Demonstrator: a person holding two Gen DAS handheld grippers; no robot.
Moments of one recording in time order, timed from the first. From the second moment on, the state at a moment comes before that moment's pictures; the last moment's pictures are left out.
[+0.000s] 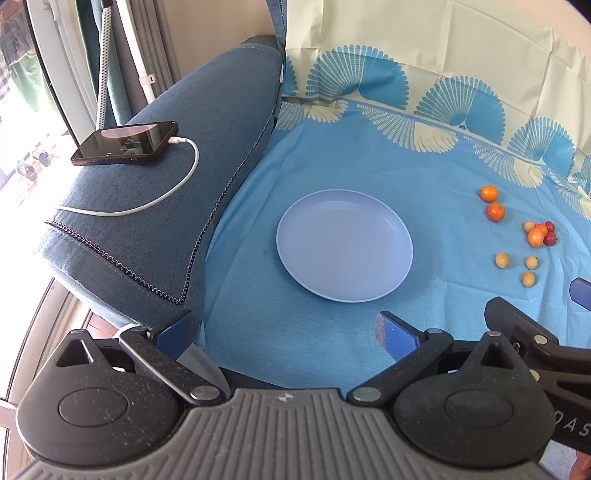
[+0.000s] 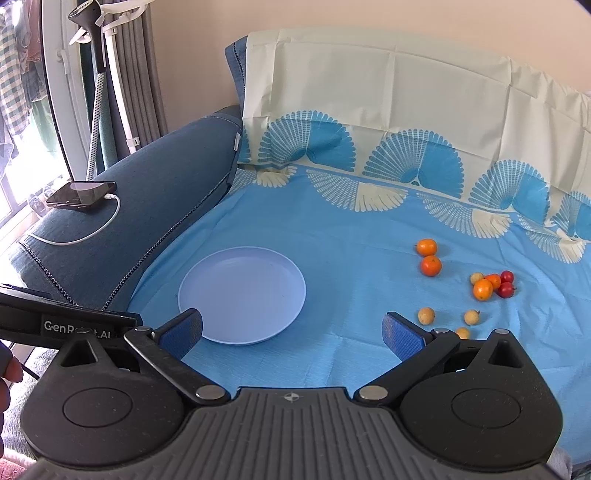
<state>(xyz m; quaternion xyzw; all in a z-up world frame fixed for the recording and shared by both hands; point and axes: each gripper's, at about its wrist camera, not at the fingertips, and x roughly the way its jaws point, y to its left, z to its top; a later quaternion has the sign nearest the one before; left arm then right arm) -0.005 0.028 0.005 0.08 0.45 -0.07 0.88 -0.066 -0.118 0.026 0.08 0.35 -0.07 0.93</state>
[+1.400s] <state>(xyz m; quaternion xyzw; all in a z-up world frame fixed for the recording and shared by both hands) -0.026 0.001 0.006 0.11 0.46 -0.10 0.88 -0.106 -0.160 0.026 0.12 0.34 -0.15 0.92</state>
